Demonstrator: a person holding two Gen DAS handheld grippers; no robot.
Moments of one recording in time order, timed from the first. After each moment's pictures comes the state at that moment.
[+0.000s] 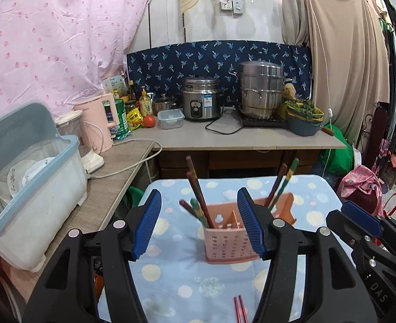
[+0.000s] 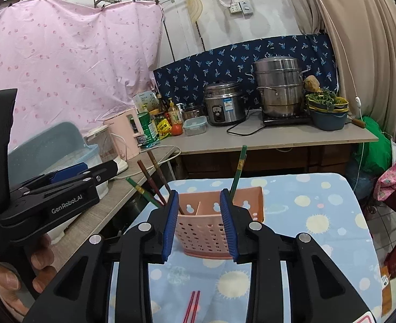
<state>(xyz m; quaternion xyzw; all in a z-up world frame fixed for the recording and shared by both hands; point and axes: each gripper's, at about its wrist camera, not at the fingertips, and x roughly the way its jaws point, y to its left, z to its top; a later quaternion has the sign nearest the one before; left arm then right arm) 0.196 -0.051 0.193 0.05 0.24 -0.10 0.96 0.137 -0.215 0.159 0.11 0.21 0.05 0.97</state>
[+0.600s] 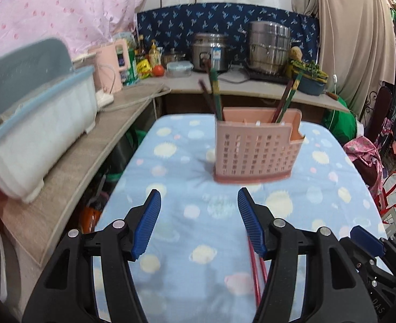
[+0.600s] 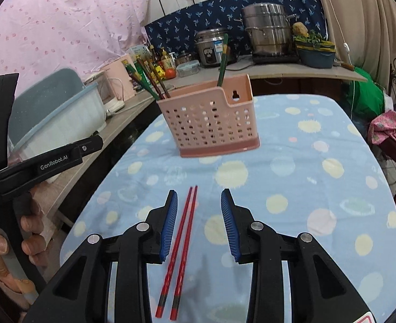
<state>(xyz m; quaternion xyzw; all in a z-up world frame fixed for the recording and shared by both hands) 0.125 -0.010 0.096 0.03 0.33 -0.08 0.94 0.045 -0.199 0.054 0.13 0.33 0.04 0.93</state>
